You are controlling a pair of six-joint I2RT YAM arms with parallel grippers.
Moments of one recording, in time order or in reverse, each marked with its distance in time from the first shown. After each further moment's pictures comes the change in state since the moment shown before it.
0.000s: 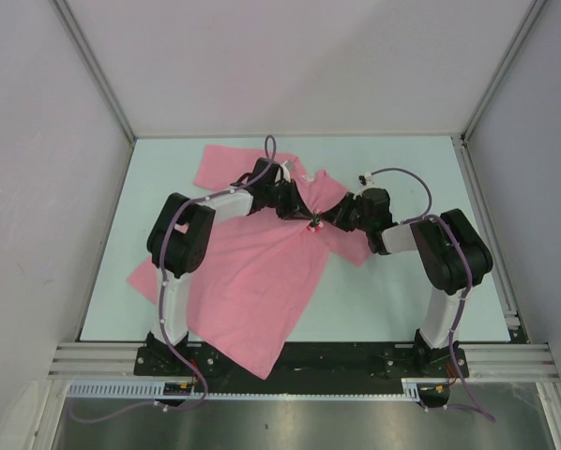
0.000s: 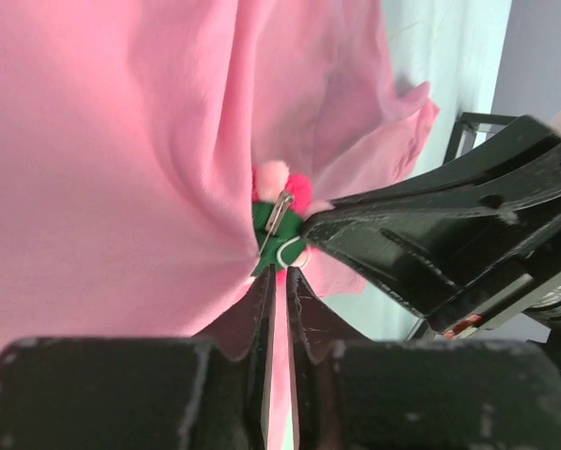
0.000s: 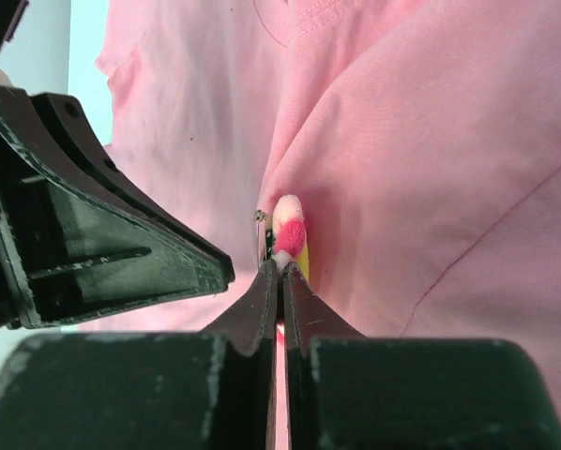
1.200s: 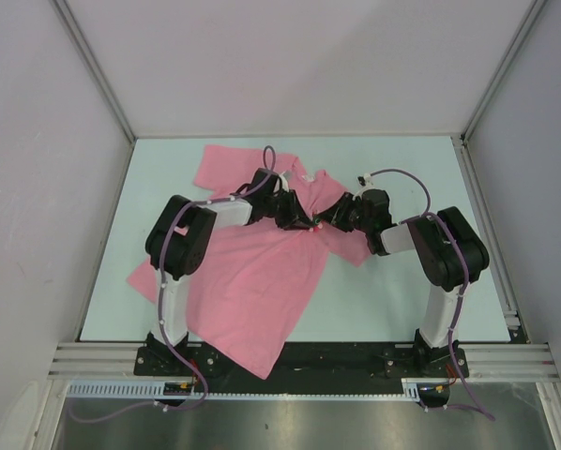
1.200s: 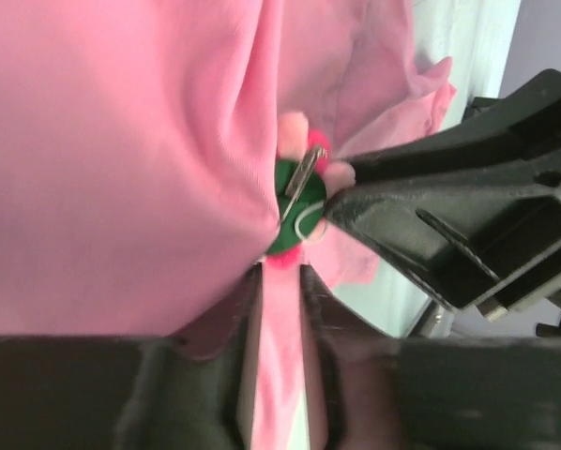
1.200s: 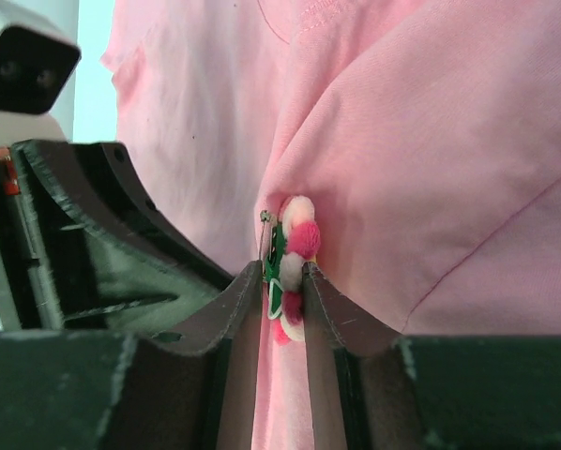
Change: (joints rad) left arm -0.008 -0.003 -0.095 0.102 0.005 -0.044; right arm -0.003 0.033 -0.002 0.051 -0.024 0.010
